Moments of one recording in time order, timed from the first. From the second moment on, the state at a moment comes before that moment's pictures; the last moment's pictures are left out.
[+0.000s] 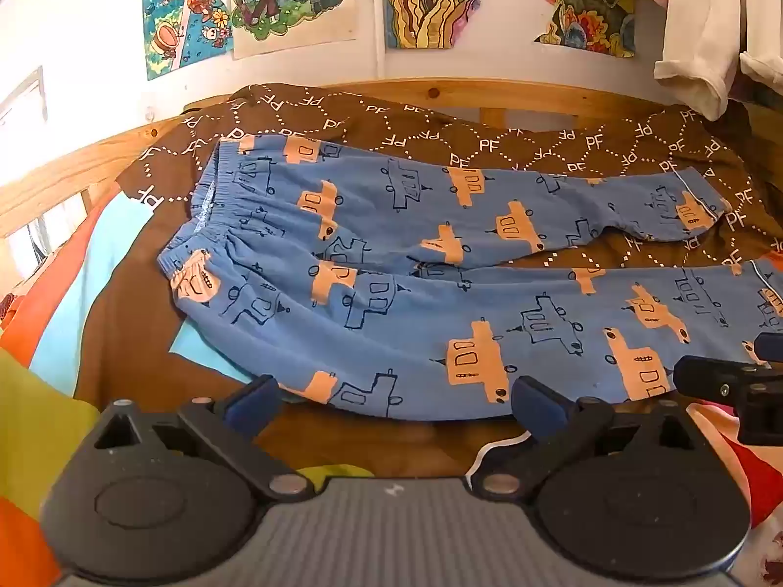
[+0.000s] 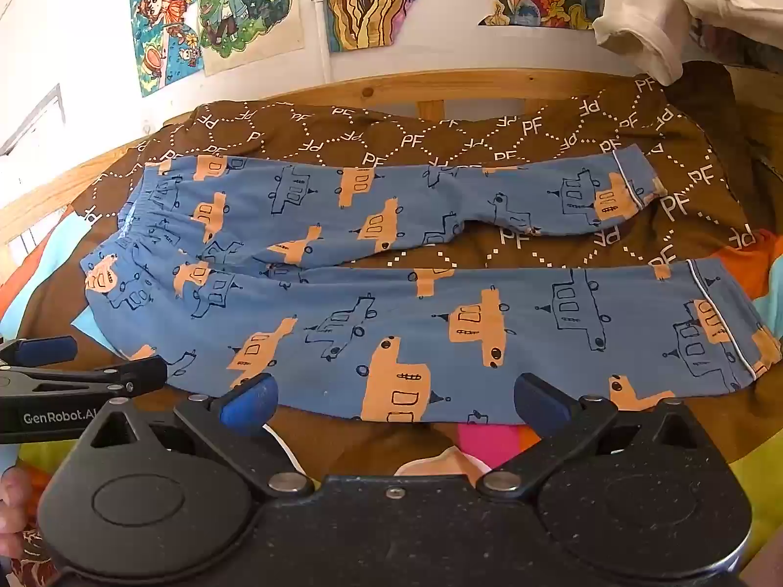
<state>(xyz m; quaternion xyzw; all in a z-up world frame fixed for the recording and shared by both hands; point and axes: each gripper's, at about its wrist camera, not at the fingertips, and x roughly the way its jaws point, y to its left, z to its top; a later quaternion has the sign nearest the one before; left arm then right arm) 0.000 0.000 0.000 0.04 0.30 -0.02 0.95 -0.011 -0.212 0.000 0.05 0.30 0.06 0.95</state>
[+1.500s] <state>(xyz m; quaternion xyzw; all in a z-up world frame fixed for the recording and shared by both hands) 0.000 -0.001 -0.001 0.04 0.30 -0.01 0.95 -0.011 -0.213 -0.001 0.05 0.30 0.06 0.95</state>
